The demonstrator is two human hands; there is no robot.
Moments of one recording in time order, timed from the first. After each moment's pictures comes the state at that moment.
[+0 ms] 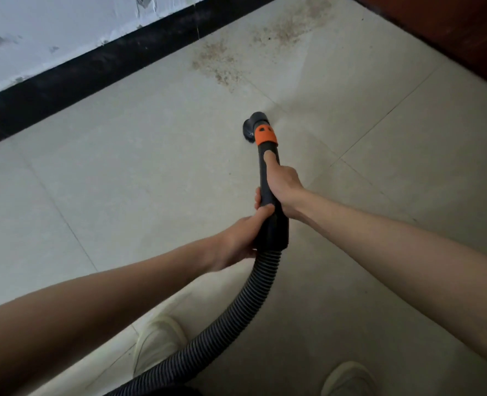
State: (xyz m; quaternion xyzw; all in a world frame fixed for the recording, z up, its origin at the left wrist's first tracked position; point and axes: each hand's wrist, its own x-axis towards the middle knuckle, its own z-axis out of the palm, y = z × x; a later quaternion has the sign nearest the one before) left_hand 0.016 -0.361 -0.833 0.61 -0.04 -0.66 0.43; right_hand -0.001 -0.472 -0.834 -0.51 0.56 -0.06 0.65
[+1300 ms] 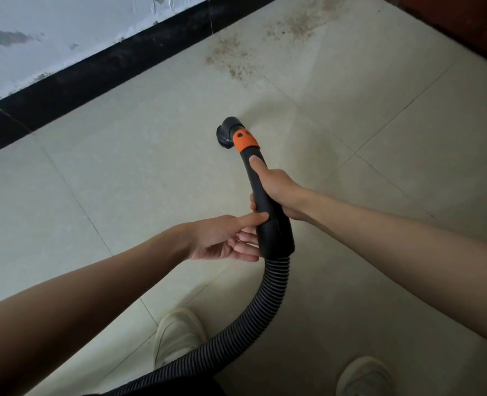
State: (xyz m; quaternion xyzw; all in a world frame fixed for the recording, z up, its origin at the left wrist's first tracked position) left_hand 0.072 -0.316 -0.839 0.55 -0.12 -0.75 0.34; right_hand 0.008 -0.442 -0.826 -0.55 0.47 0.05 0.69
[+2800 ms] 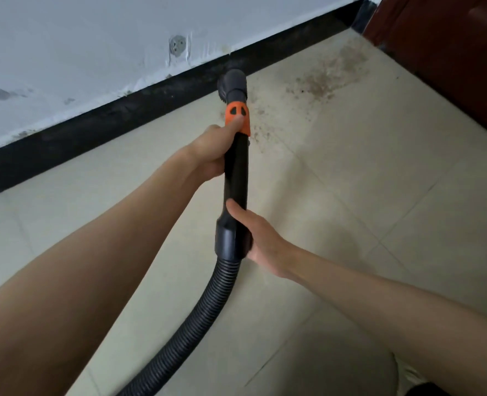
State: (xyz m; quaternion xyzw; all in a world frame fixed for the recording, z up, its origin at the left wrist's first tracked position) left_hand 0.303 -0.497 -0.799 0.65 -0.05 -0.49 0.58; right_hand 0.149 -0.488 -0.849 -0.44 0.39 0.07 0.80
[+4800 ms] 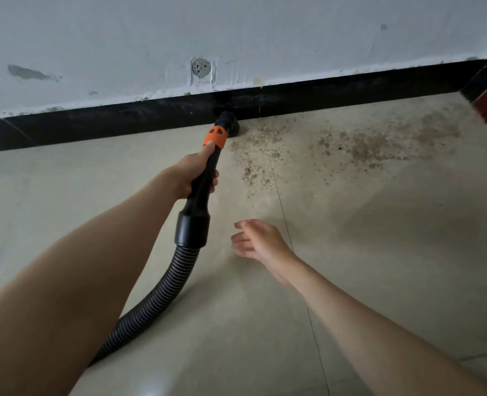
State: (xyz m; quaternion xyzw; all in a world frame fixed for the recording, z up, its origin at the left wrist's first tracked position) left_hand 0.325 -0.595 -0.869 0.72 0.15 -0.34 0.59; right_hand 0.166 -0.712 -0.898 -0.62 0.26 0.20 0.71
